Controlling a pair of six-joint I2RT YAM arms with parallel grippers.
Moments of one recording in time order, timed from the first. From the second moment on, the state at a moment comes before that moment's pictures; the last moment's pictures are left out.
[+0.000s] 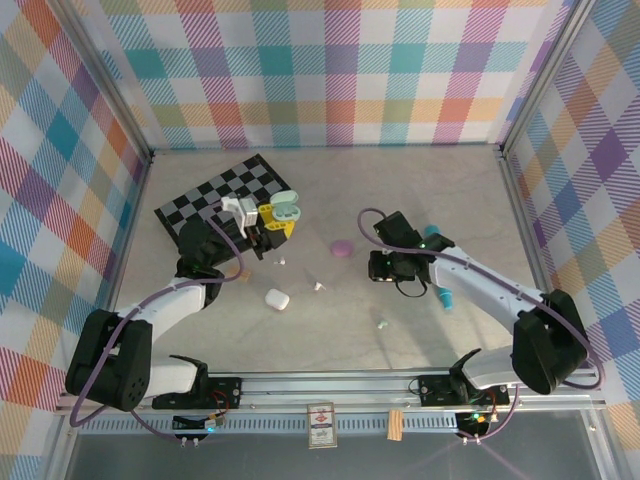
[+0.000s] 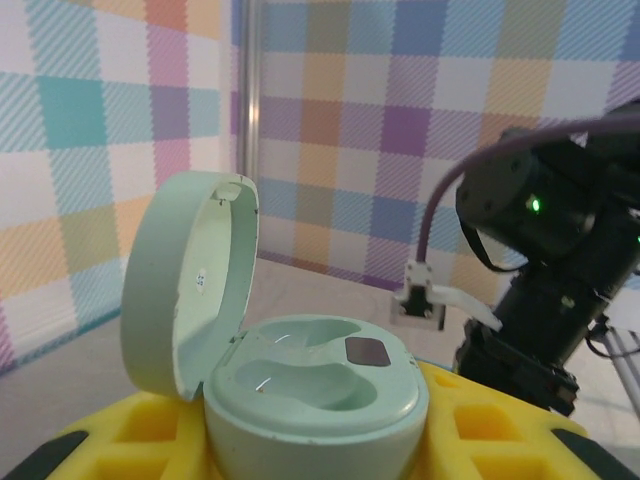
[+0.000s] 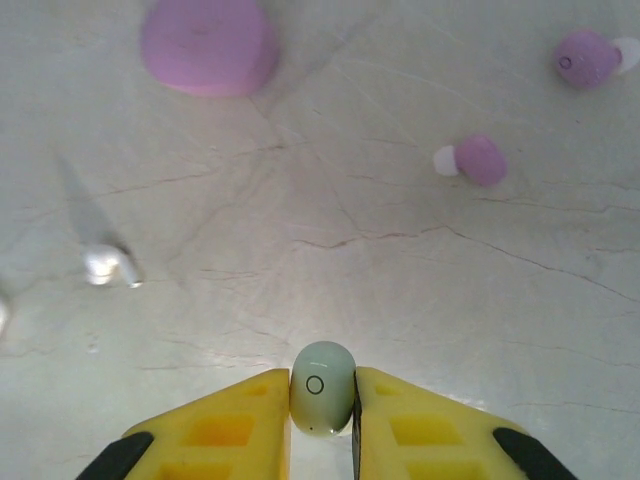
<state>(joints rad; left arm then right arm) -0.28 1.29 0.54 0.95 0.85 -0.19 0.63 1.35 0.94 -0.68 -0.03 0.57</state>
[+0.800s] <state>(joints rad) -0.48 1.43 0.67 0.86 0.94 -0.14 0.63 1.13 1.11 -0.56 -0.42 0.43</state>
